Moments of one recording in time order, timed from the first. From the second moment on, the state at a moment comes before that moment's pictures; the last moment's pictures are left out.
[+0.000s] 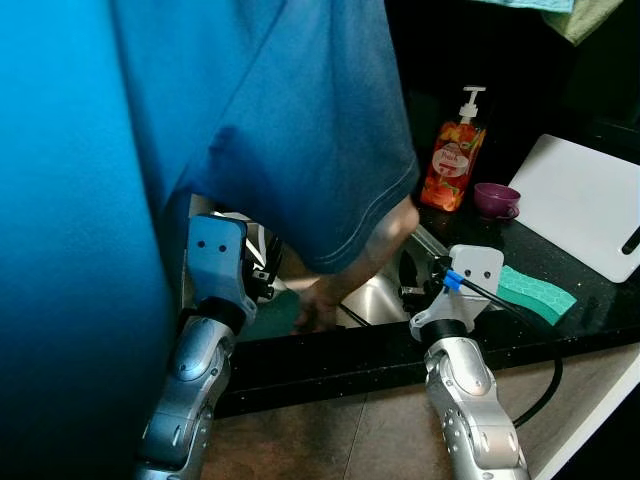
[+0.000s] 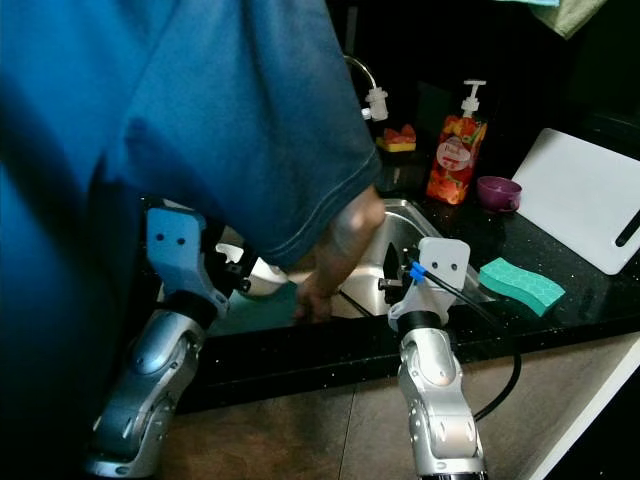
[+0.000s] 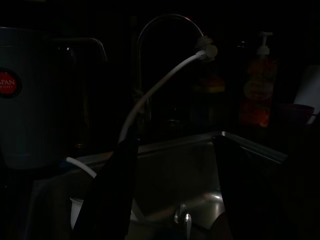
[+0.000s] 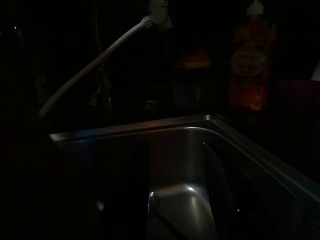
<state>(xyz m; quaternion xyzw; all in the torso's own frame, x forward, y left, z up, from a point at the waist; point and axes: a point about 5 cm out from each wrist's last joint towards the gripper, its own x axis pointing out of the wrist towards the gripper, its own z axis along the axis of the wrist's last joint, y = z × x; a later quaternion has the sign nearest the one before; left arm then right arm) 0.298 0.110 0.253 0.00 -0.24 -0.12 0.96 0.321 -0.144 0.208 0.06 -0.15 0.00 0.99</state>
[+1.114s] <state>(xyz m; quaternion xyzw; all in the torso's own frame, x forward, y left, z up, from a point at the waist) 0.298 0.108 0.253 0.00 -0.24 -0.13 0.96 0.321 -0.143 0.208 0.06 -0.15 0.00 0.99</state>
